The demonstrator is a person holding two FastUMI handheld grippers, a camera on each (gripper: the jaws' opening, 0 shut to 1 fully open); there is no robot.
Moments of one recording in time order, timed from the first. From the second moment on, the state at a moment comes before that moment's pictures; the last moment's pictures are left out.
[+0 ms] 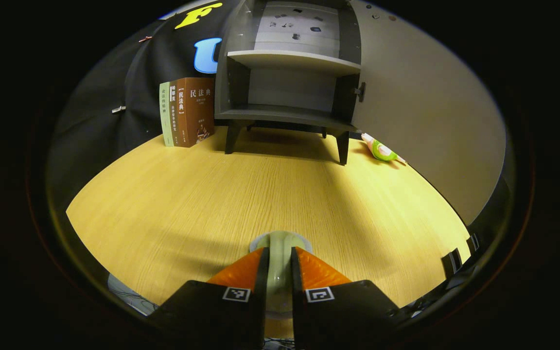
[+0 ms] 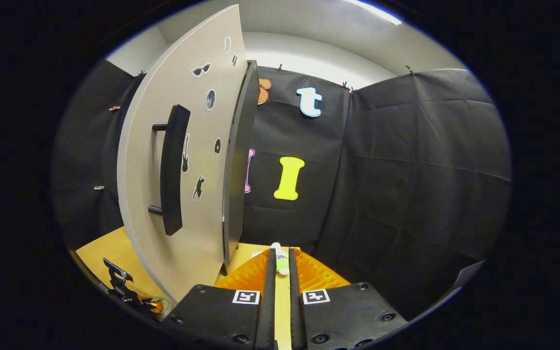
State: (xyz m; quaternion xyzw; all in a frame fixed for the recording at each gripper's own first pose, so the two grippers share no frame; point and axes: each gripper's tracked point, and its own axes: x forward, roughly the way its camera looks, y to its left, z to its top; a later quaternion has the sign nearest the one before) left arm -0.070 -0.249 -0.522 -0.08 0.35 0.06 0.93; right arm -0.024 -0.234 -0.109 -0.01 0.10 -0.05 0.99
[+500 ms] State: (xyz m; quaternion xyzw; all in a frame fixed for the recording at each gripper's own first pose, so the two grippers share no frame) left arm -0.070 -0.242 -0.508 -0.02 0.34 0.06 0.94; right arm -0.025 -0.232 -0.110 -0.01 0.10 -0.04 0.99
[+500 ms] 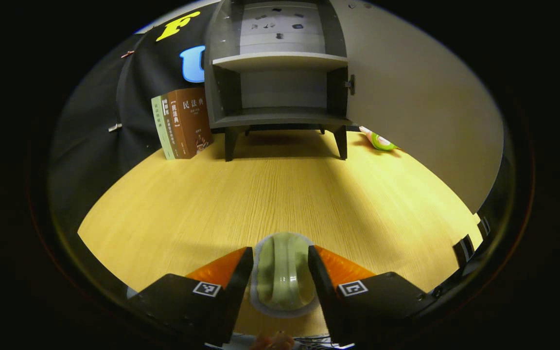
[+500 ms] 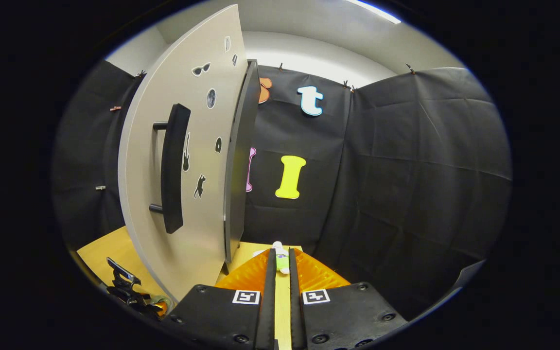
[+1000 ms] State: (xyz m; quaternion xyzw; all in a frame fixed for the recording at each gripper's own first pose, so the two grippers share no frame) left arm -0.084 -0.234 -0.347 -0.04 0.24 0.03 0.97; right arm -0.019 -0.168 -0.074 0.04 0.06 0.07 0.99
